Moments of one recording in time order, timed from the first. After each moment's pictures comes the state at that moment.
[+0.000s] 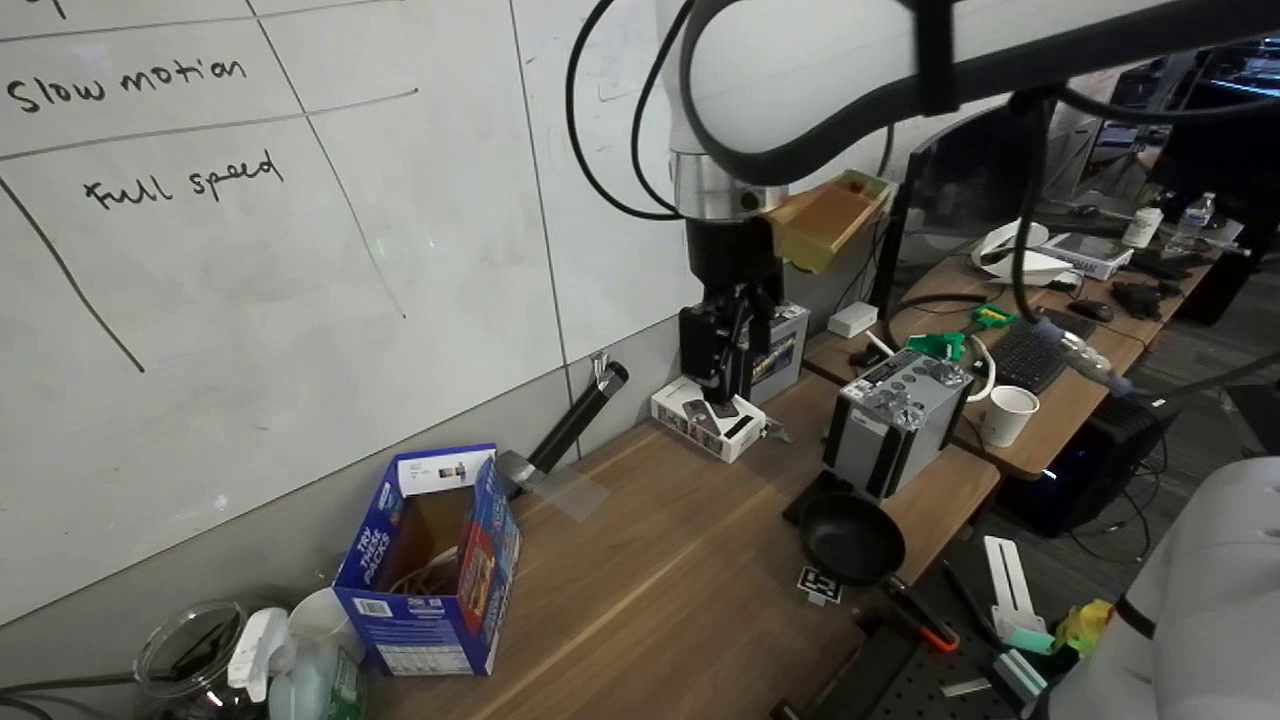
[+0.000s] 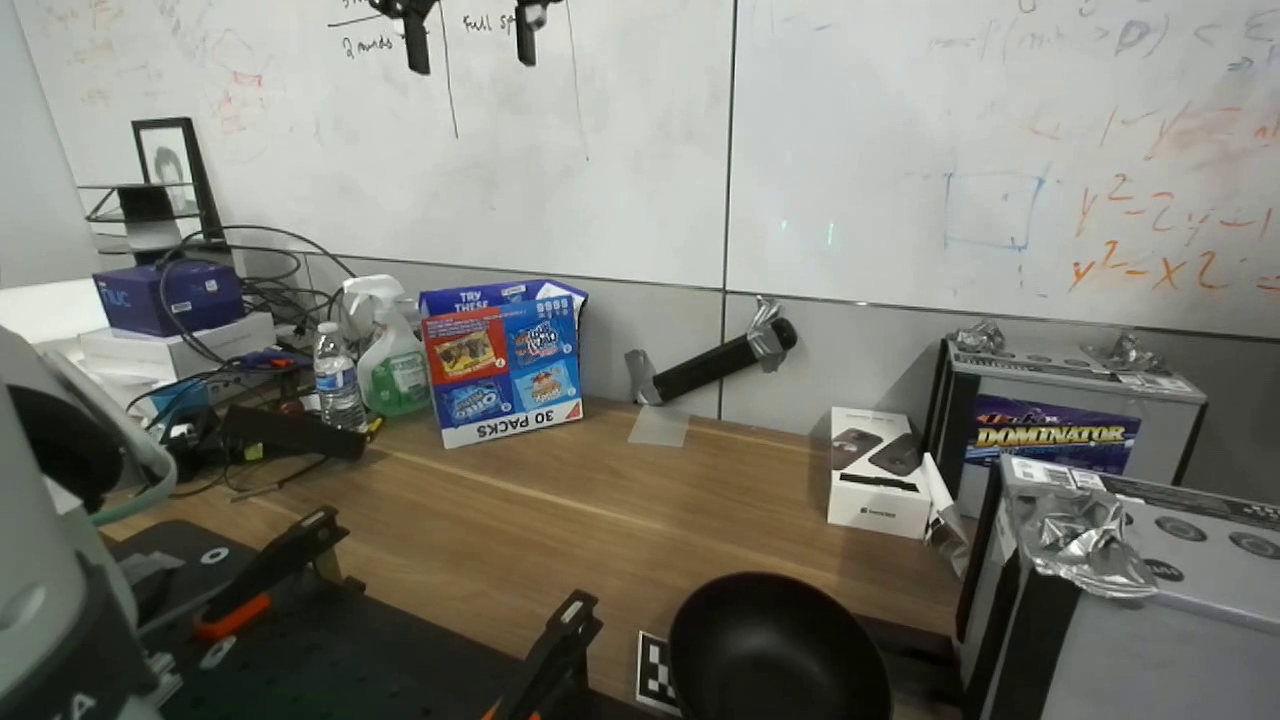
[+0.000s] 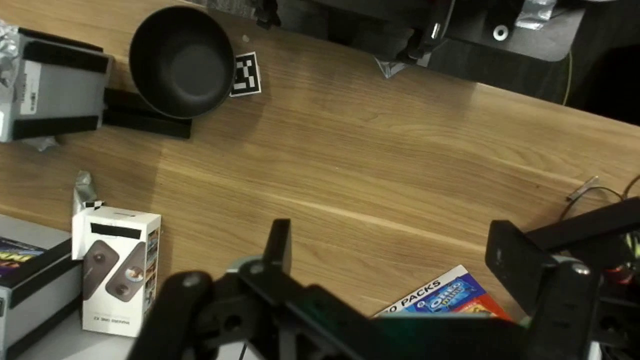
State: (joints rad) arm 0.12 -0.49 0.08 -2.34 -0.02 1.77 -0.07
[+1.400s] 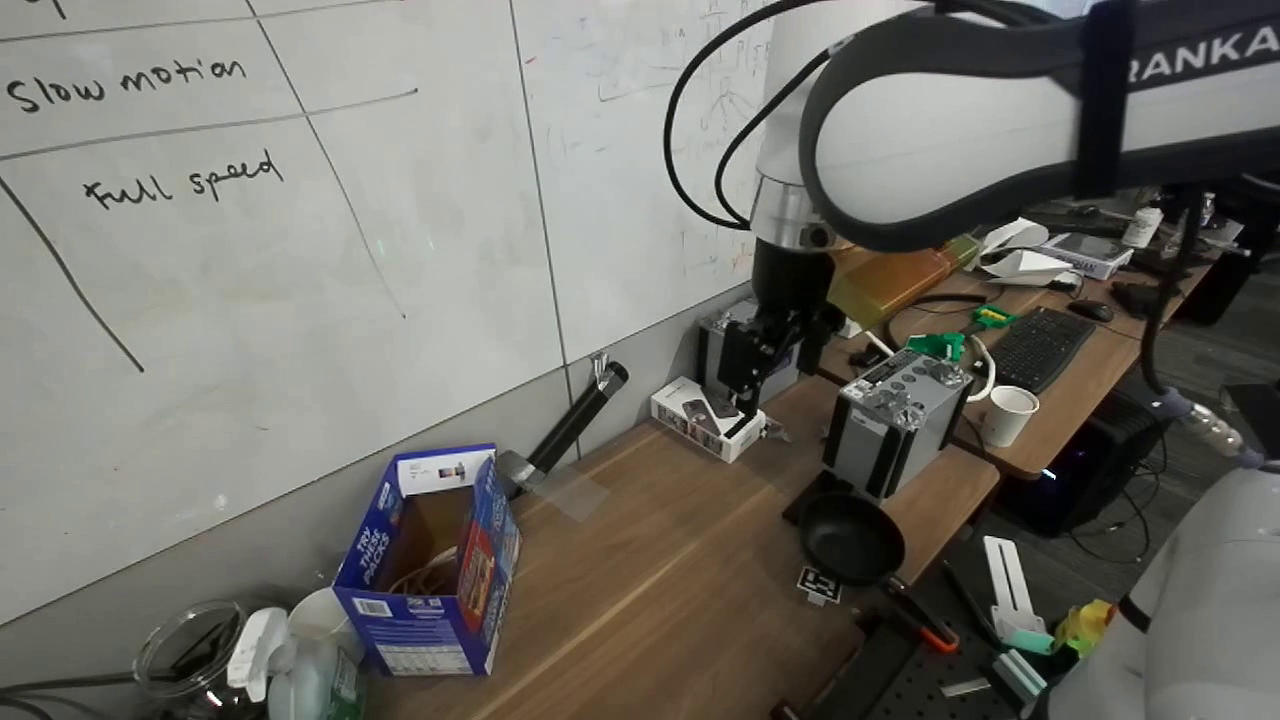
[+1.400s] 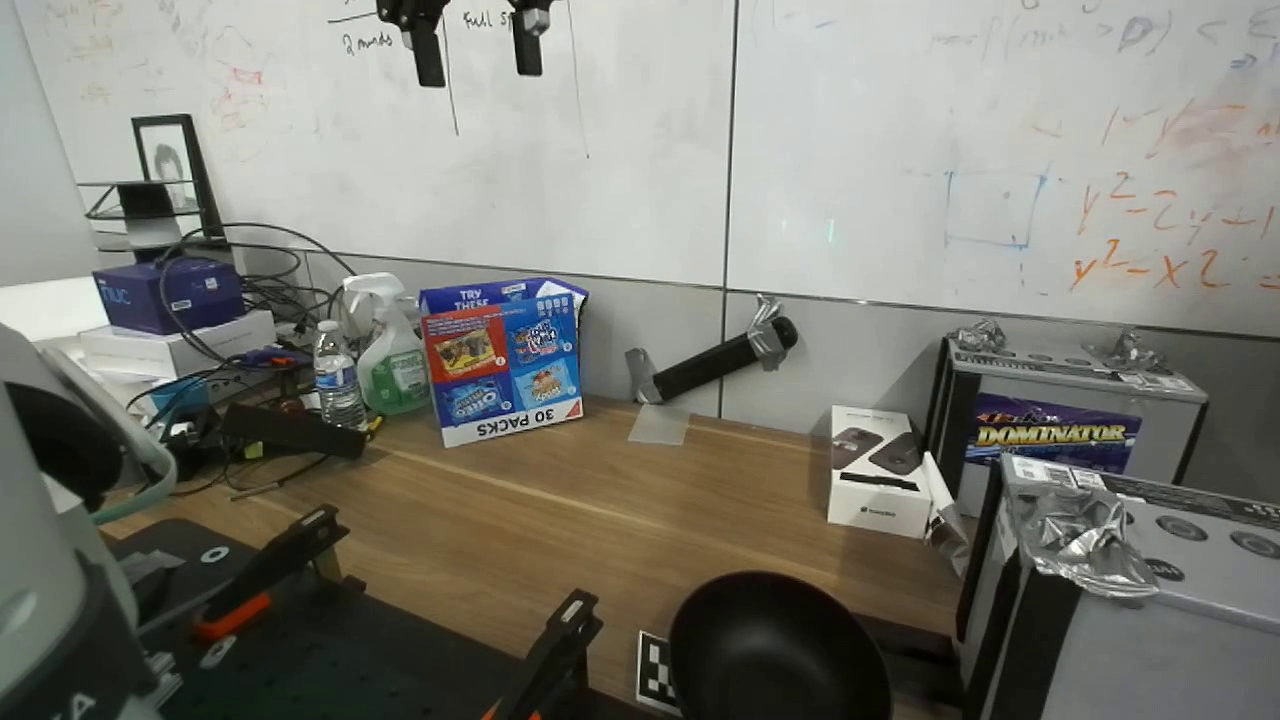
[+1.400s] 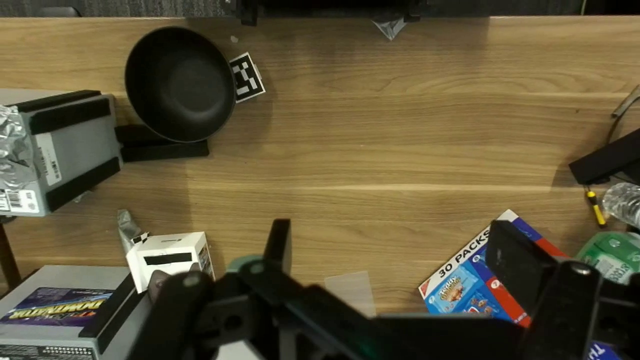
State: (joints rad) arm 0.06 -0.70 0.08 -2.58 0.00 1.92 0.11
